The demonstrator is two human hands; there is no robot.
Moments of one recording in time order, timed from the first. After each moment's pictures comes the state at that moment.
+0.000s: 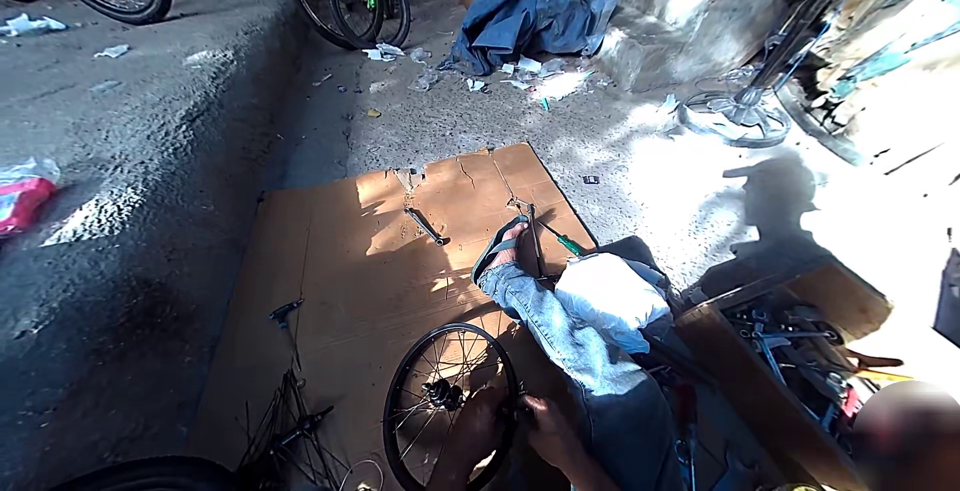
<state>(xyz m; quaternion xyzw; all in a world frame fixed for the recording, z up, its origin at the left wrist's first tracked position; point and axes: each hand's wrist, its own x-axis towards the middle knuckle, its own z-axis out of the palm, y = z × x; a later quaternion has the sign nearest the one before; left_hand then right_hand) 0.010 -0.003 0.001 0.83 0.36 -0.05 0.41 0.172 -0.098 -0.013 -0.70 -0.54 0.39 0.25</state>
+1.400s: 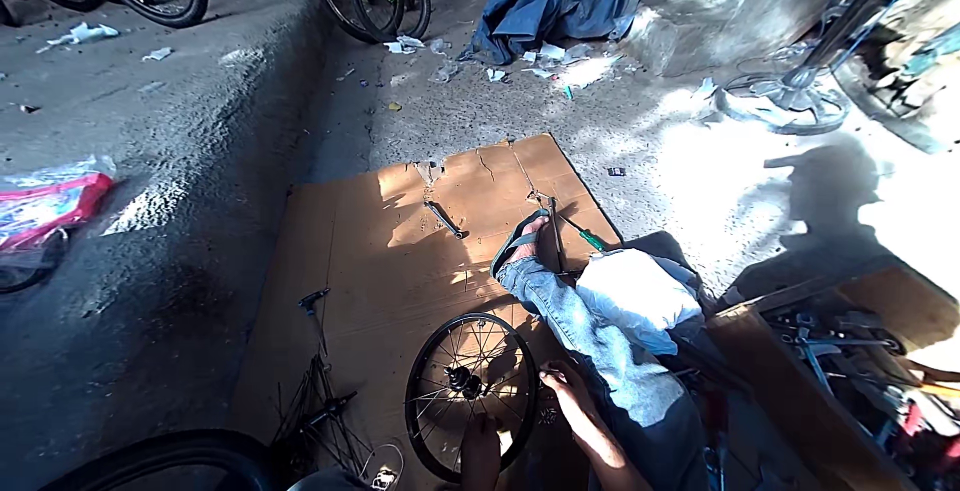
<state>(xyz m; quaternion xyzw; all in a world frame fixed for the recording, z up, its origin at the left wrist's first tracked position) -0.009 -0.055 0.006 0.51 0.70 0.07 0.49 0.184 -0.070 -0.026 -0.66 -0.22 0.51 0.51</state>
